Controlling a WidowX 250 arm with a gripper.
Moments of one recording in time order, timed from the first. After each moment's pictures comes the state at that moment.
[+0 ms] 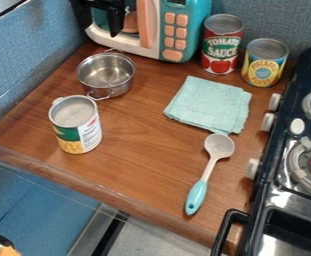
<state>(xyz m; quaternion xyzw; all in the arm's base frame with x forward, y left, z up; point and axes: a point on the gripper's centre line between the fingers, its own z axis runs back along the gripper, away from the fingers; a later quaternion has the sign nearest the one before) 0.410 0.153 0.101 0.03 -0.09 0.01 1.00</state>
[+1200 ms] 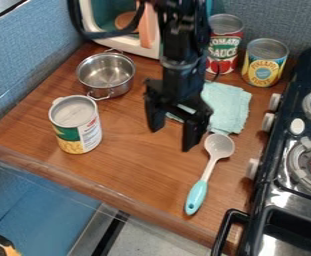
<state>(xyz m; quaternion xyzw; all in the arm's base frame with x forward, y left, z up) 0.293 -0.040 0.042 -0.01 0.01 -0.14 0.99</state>
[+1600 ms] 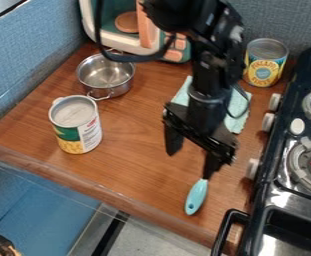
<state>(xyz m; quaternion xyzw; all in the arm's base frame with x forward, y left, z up) 0.279 -0.078 0.027 0.01 0.01 -0.14 0.99</state>
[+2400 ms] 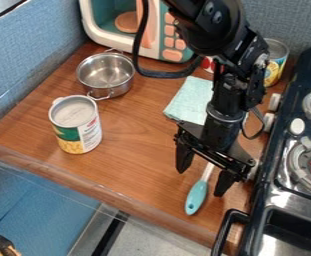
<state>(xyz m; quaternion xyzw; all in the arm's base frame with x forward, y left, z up) 0.279 -0.090 0.006 0.03 0.04 -0.10 0.99</state>
